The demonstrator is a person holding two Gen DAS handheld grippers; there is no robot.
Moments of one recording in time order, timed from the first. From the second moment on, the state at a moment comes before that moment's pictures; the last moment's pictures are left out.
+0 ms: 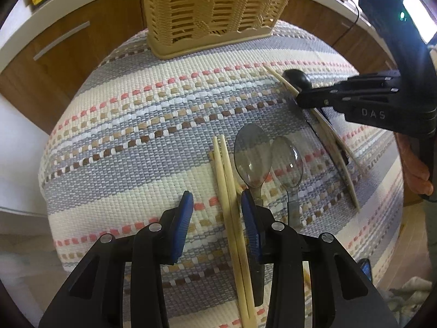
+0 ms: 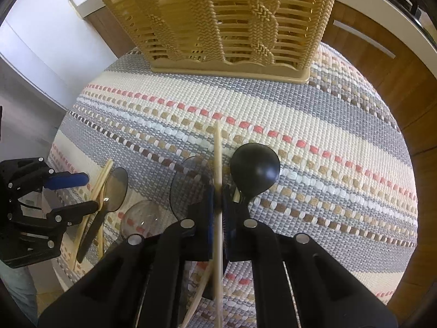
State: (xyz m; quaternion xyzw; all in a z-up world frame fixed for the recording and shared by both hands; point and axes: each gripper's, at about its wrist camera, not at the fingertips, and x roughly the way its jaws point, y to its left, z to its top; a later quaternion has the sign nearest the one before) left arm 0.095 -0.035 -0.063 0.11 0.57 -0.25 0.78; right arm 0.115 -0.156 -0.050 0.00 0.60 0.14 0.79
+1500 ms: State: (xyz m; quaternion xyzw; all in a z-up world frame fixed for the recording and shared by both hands) left arm 0.051 0.006 0.062 -0.08 0.27 -0.26 0.92; right arm 0.002 -0.249 0.083 0.09 0.29 0.23 0.93
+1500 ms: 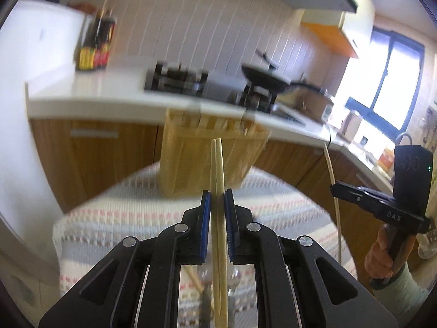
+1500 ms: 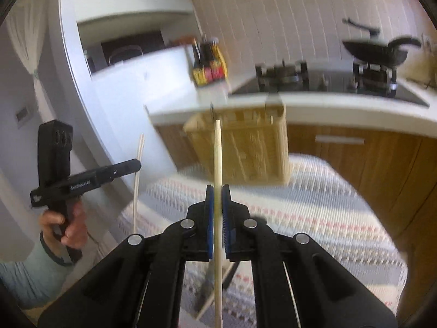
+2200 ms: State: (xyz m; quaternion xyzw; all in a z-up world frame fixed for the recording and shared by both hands) left arm 0.140 -0.028 0.157 -0.06 0.09 -0.22 0.97; right arm 0.142 -0.241 0.168 0.09 0.13 0.12 0.98
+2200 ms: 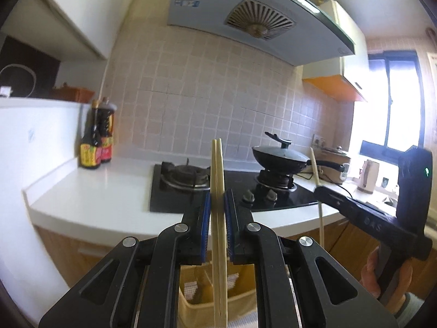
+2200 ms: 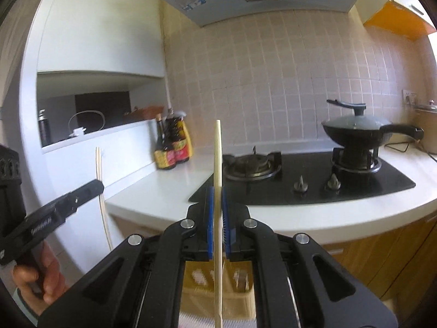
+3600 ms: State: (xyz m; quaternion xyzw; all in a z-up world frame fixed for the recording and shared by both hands) left arm 0.116 -0.004 0.105 -0.05 0.12 -0.20 0.97; right arm 0.093 -0.238 0.100 0.09 0.15 0.09 0.98
